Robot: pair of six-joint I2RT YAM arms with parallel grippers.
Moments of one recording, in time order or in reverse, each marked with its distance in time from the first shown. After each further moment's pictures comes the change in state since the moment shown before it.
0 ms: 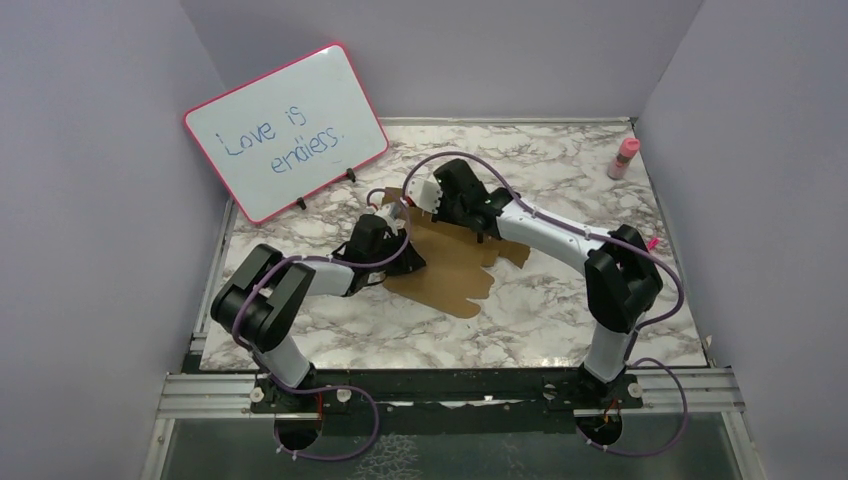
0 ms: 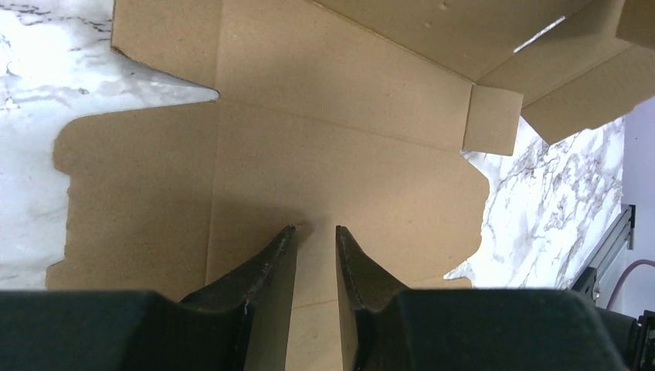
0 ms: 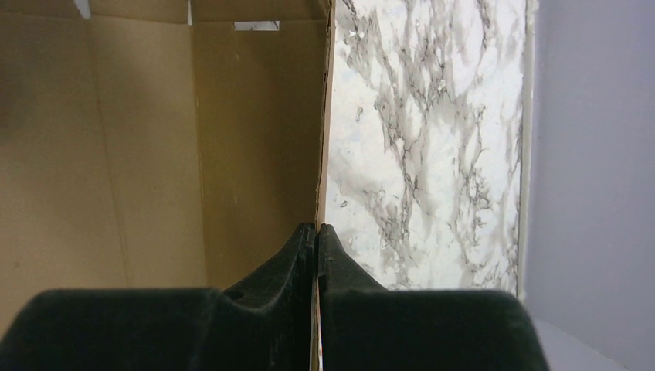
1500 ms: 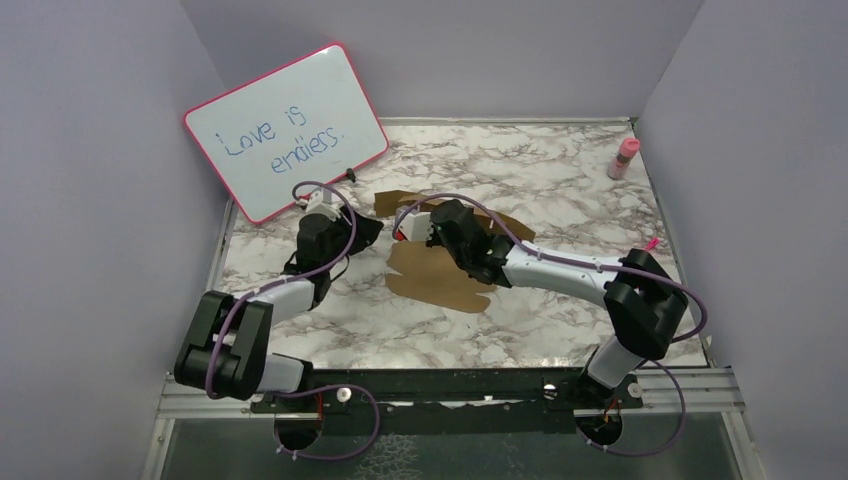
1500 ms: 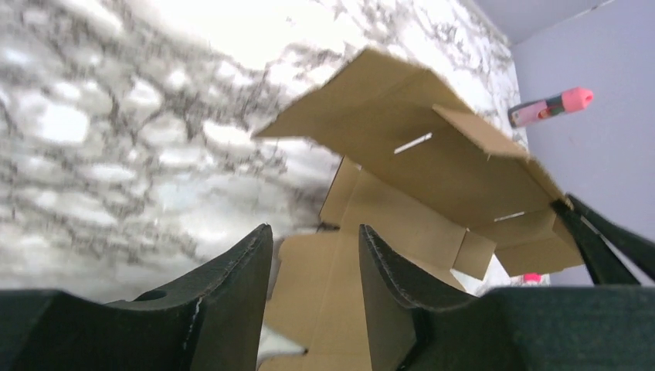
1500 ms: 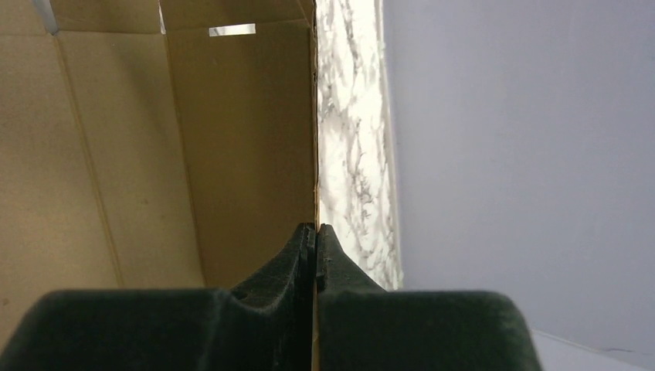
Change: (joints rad) left arm 0.266 -0.311 -0.205 0.199 -0.098 -0.107; right arm 0.194 -0.194 -0.340 0.422 0.343 -0.188
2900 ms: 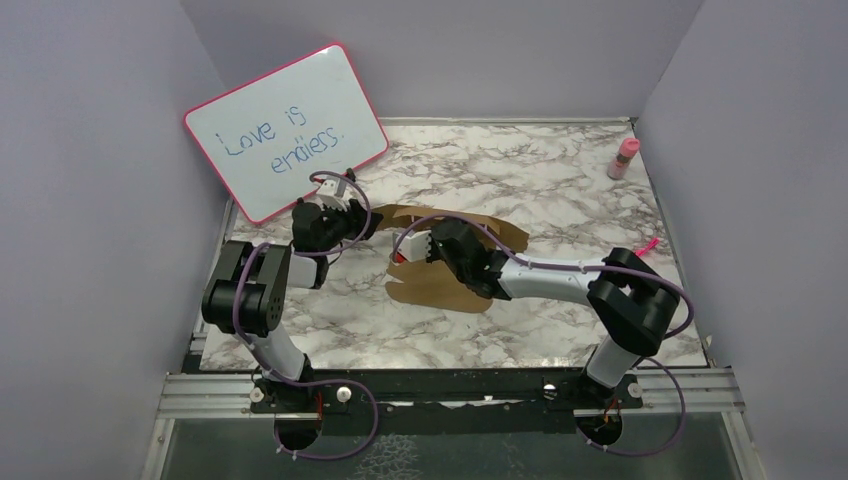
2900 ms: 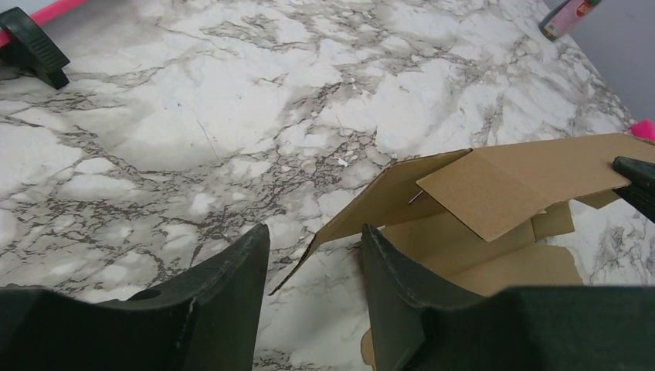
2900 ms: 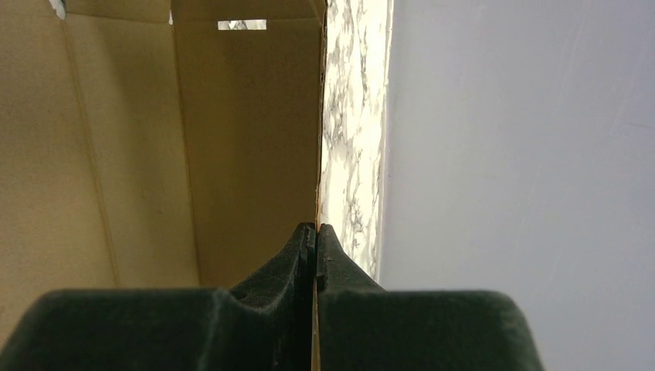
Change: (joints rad) left arm 0.130 0.351 0.136 0.351 0.301 0.425; right arm 0.019 0.039 -0.133 0.230 -0.048 -0.169
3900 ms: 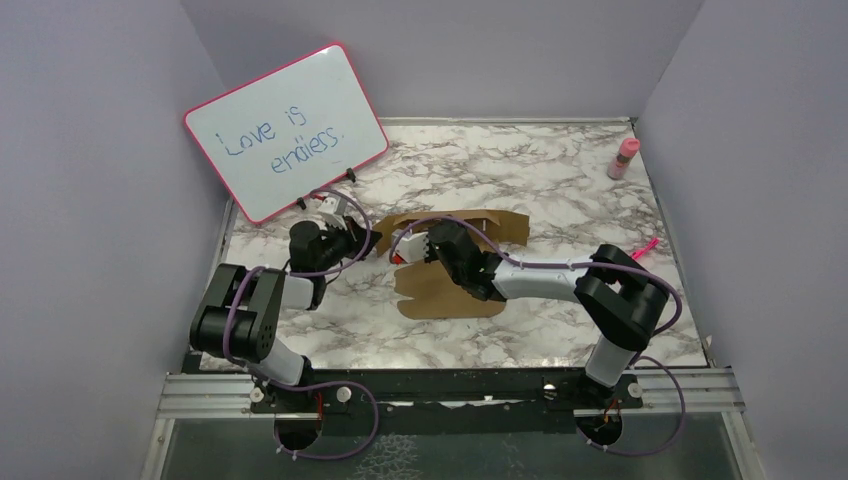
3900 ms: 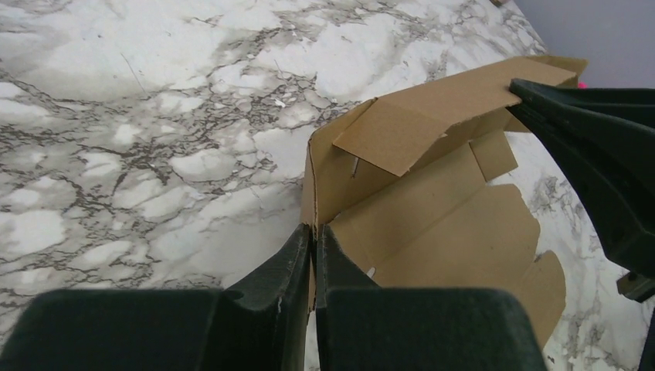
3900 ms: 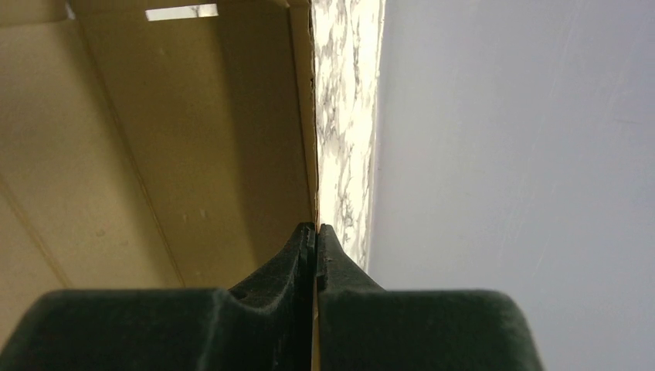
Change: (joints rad) left arm -0.025 -0.132 -0.151 0.000 0.068 -0.049; right arm 0.008 0.053 -0.003 0.065 0.047 -0.037
